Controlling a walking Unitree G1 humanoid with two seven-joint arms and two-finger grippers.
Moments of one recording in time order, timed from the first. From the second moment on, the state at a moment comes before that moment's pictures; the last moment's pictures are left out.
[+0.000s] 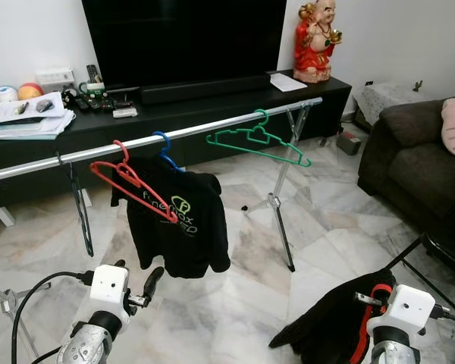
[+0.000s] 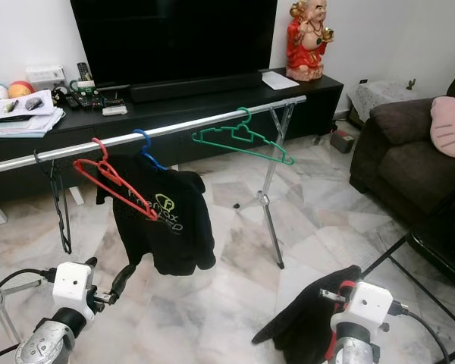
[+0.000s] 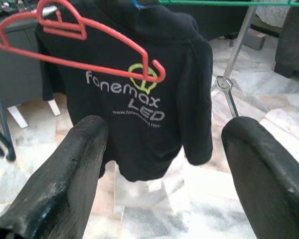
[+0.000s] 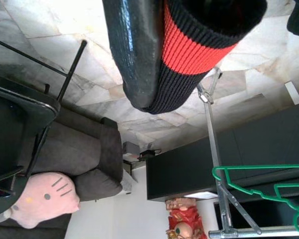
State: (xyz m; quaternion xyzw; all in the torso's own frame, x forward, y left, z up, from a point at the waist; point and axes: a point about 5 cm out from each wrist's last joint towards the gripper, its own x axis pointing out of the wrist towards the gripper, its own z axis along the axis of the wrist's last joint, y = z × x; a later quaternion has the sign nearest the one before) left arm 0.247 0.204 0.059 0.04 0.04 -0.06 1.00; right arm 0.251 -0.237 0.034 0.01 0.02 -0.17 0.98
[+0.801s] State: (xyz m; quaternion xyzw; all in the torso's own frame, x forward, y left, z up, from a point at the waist) left arm 0.256 0.195 0.068 0.02 0.02 -0.06 1.00; right arm 0.253 -0.235 0.037 0.01 0.03 -0.15 0.99
